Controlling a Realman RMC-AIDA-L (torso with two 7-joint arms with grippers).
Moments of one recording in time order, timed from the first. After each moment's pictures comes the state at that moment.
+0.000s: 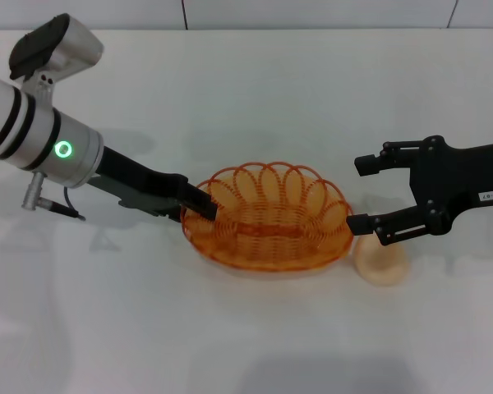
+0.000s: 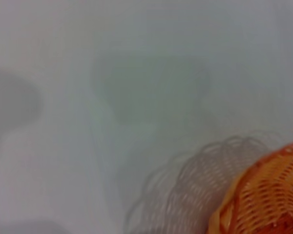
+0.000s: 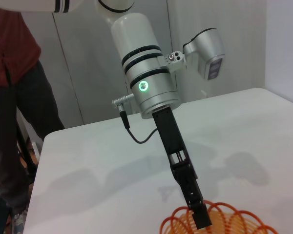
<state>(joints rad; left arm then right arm) -0.81 -2.08 0.85 0.69 2.53 1.47 -2.59 0.41 2.01 -1.19 -1.18 -1.80 -1.58 1.68</state>
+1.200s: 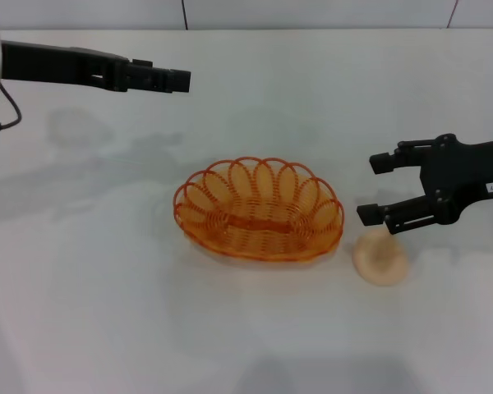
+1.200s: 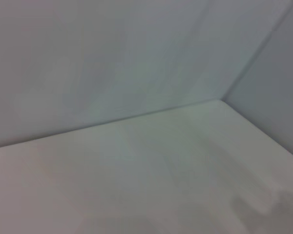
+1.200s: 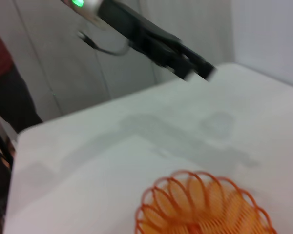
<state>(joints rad) -0.60 -2.02 0.84 1.12 2.09 1.57 -2.26 0.42 2.01 -1.16 -1.19 -1.87 -1.57 1.81</state>
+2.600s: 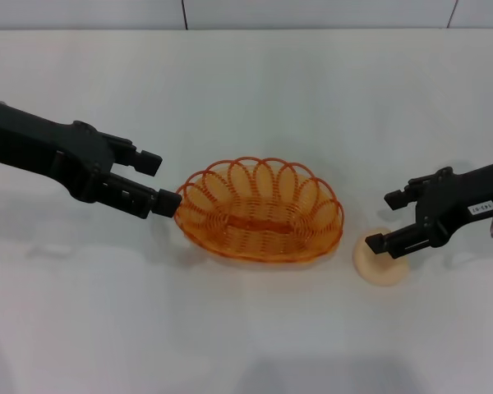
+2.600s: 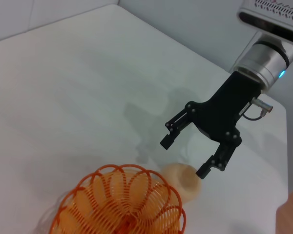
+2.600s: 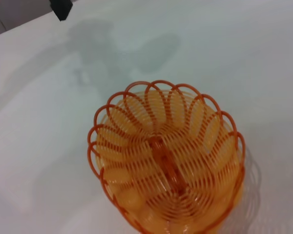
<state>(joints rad) -0.59 -1.98 0.89 1.20 2.10 1.95 -2.12 0.45 2.01 -1.31 -1.23 -2.13 -1.46 2.05</state>
